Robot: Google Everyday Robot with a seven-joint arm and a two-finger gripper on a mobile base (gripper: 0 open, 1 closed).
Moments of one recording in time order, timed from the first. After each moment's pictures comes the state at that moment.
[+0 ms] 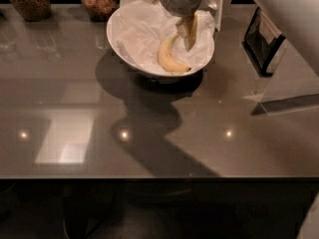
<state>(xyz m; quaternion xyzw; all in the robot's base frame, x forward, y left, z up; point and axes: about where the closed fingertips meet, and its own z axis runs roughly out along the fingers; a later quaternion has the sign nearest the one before) 0.679 -0.012 0.966 -0.91 0.26 -0.20 0.24</state>
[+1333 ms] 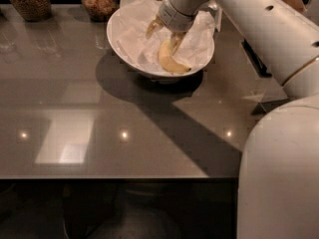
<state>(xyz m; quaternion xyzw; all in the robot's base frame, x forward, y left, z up) 0.730 -0.010 0.893 -0.94 0.20 -0.15 0.22</state>
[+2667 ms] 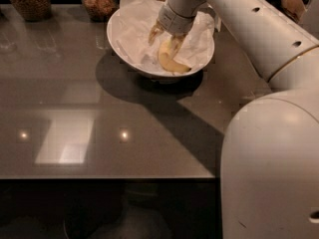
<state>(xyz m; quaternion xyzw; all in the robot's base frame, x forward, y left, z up) 0.738 -0.015 0.874 -0.95 0.19 -0.12 0.19</state>
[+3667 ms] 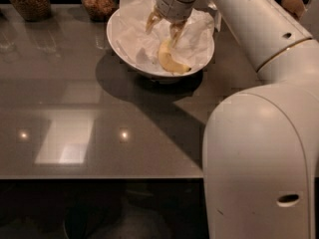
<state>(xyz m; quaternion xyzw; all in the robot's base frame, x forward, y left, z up) 0.744 -0.008 0.904 -0.96 0.19 -0.13 0.19</state>
